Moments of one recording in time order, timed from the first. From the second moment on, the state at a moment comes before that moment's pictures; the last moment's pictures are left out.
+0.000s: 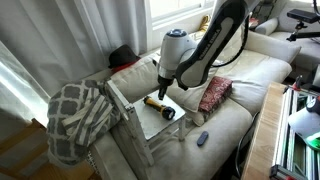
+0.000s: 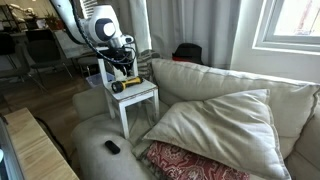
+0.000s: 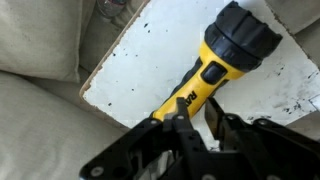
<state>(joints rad) 0.27 0.58 0.03 -2.15 -0.11 2.96 -0.06</state>
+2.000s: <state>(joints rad) 0.20 0.91 0.10 -1.80 -0.02 2.96 0.03</state>
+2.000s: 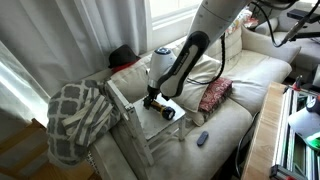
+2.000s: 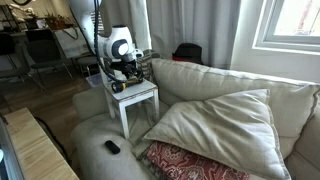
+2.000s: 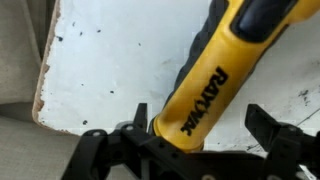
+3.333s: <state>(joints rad) 0.08 0.95 0.26 -1.78 -0.01 3.00 -0.09</state>
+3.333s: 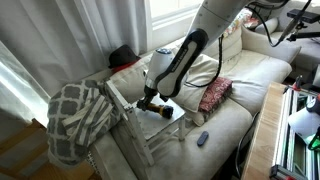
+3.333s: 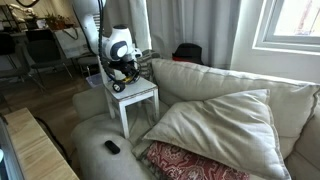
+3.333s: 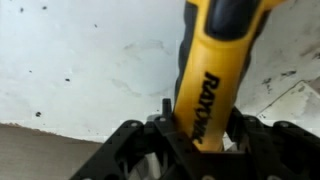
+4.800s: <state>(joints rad) 0.06 0.85 0.29 -1.90 -0.12 3.00 -0.31</state>
